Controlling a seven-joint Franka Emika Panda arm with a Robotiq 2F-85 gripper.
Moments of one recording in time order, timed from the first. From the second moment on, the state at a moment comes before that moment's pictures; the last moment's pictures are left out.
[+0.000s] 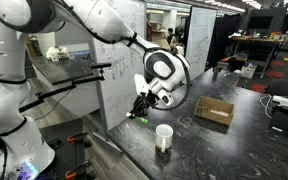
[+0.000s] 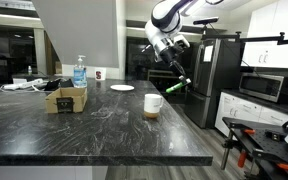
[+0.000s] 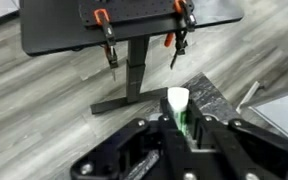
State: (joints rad) arm -0.16 0.39 -0.11 -1.81 0.13 1.52 -0.07
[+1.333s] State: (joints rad) arm -0.17 0.56 -0.13 -1.55 0.12 1.41 0.03
